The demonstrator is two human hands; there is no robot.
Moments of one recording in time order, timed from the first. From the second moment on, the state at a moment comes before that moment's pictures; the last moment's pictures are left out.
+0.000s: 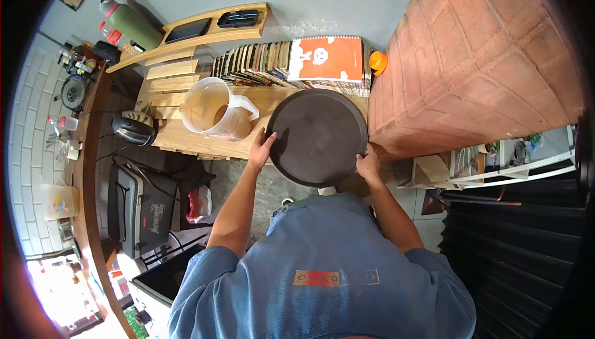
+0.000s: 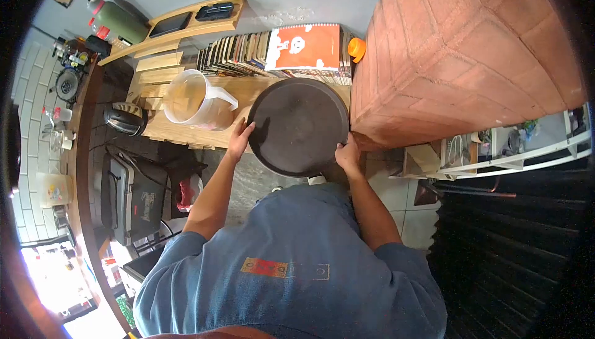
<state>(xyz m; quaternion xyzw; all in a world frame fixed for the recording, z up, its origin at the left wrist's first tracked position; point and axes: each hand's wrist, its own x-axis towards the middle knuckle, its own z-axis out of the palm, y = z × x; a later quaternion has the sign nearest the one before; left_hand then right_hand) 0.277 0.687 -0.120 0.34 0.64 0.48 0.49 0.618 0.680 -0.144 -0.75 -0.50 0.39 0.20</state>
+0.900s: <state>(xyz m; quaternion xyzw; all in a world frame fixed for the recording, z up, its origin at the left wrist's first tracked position) 0.209 0.334 0.006 0.01 0.72 0.69 0.03 0.307 0.635 0.008 -0.18 -0.75 0.62 0.13</state>
